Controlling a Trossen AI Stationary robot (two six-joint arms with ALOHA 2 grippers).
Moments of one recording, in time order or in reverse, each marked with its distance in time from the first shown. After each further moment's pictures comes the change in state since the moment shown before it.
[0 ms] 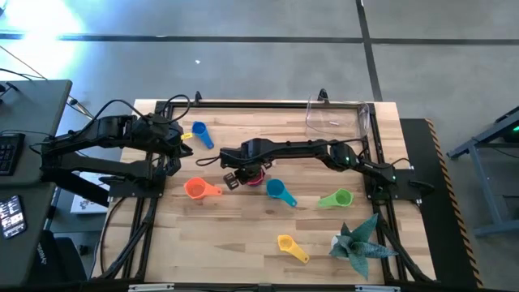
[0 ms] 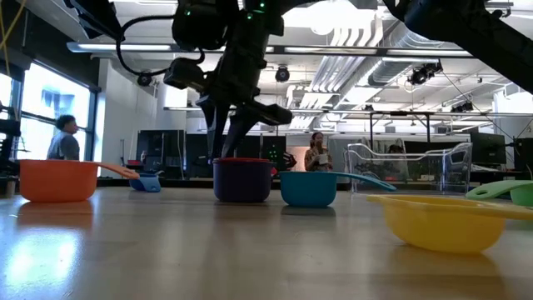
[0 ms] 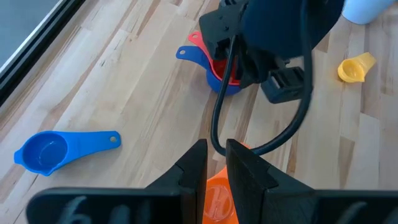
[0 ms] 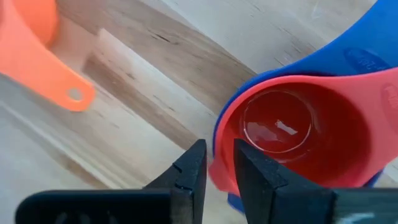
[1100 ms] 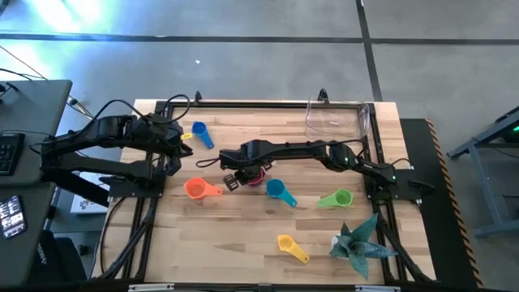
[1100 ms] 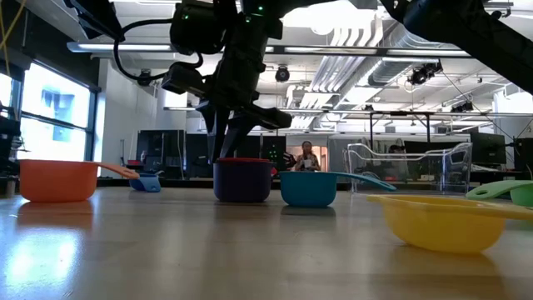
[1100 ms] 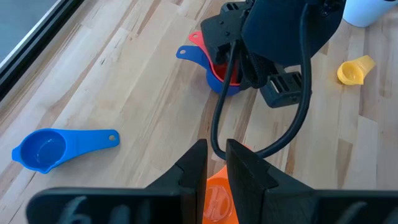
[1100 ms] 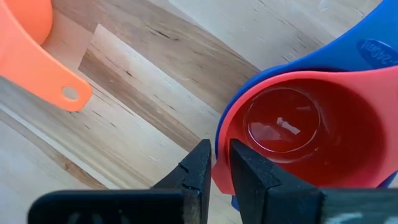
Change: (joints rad) left arm 0.000 0.000 0.000 0.000 0.000 -0.017; right arm 0.004 0.010 0.000 0.007 -0.008 0.012
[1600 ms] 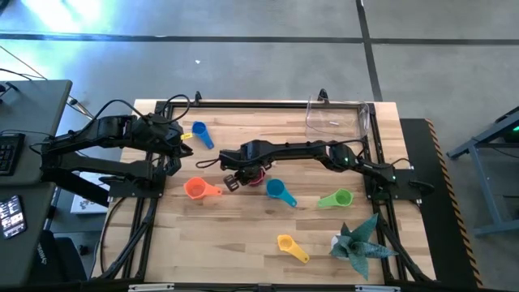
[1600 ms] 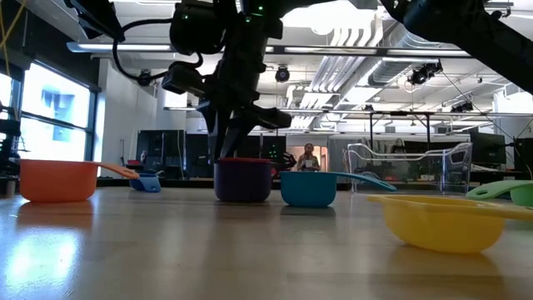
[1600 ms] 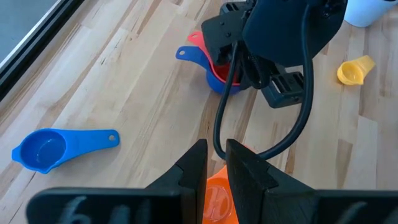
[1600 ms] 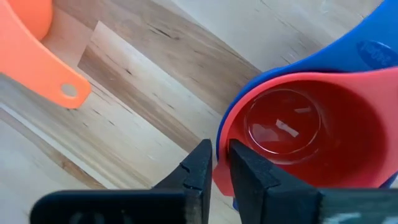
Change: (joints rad) left arm 0.000 0.000 0.000 0.000 0.000 0.000; right arm 0.000 0.000 0.000 0.001 0.006 -0.019
